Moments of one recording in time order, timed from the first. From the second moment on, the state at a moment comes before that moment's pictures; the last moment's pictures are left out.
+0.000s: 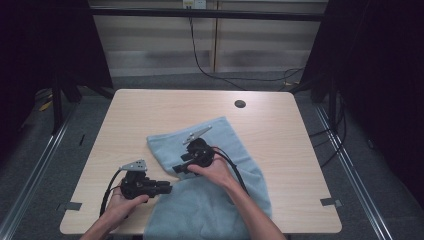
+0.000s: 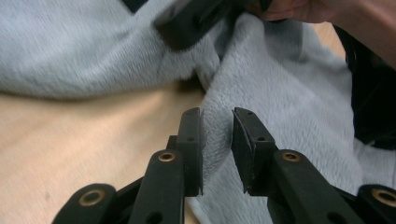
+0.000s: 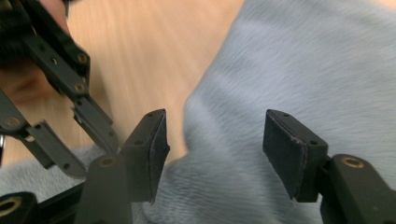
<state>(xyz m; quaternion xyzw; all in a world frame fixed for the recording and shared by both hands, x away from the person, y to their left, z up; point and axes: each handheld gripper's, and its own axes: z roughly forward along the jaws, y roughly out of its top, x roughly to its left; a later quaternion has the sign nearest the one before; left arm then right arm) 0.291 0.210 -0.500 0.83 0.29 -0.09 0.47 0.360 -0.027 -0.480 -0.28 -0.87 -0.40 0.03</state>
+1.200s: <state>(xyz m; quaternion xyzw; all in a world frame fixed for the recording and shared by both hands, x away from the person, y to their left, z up) 0.275 0.201 -0.480 0.82 0.27 -0.10 0.49 0.345 -0.187 -0.441 -0.41 -0.74 -0.53 -0.08</state>
